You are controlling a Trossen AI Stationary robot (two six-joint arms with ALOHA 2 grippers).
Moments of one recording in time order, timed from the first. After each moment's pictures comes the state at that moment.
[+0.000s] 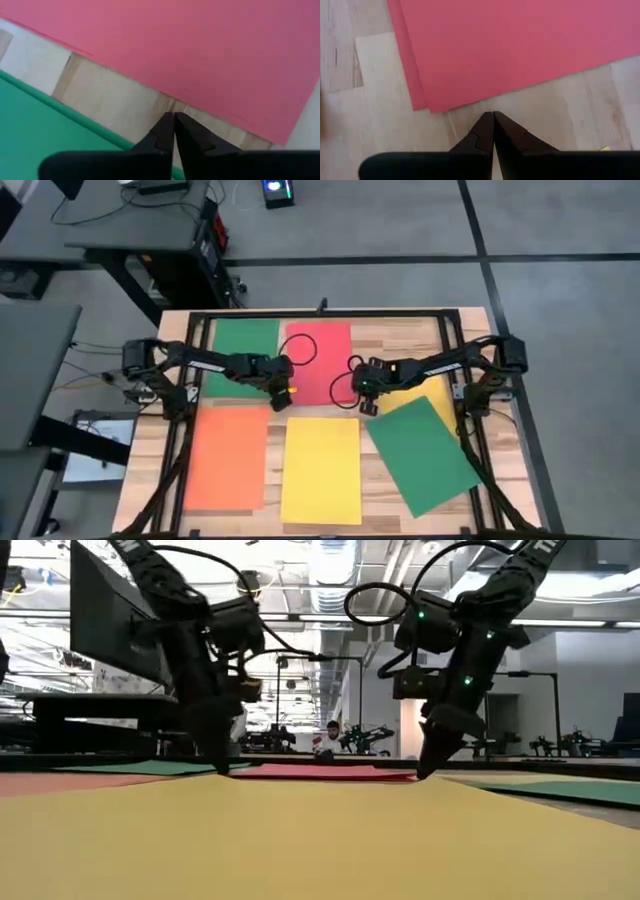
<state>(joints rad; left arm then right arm) 0.23 1.67 0.82 -0.34 -0.16 -0.18 -0.13 1.69 0.79 -0.22 0.15 0.03</state>
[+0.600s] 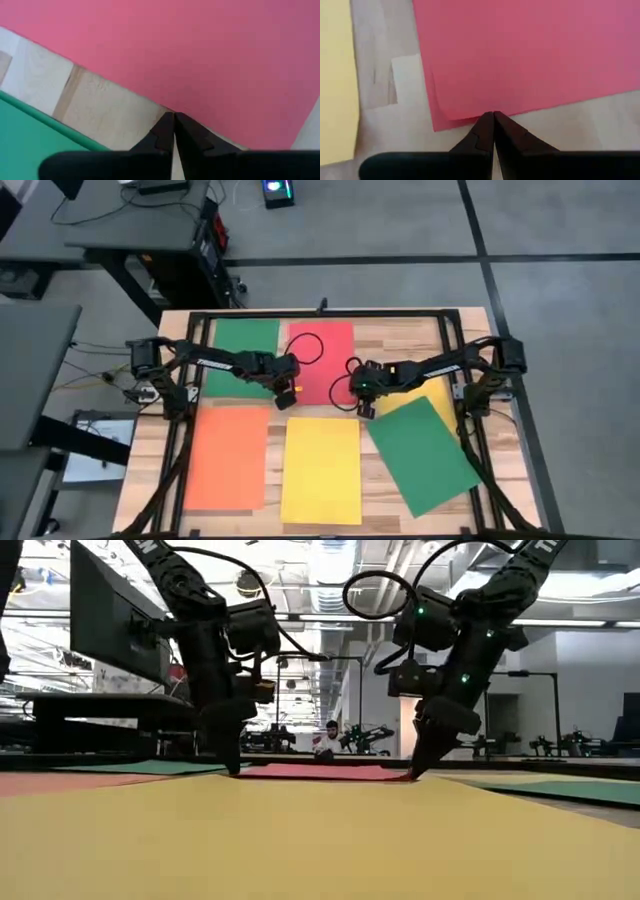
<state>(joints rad) 0.23 1.70 0.88 -0.37 -0.16 -0.16 -0.10 1.69 0.78 -0.15 0.10 0.05</state>
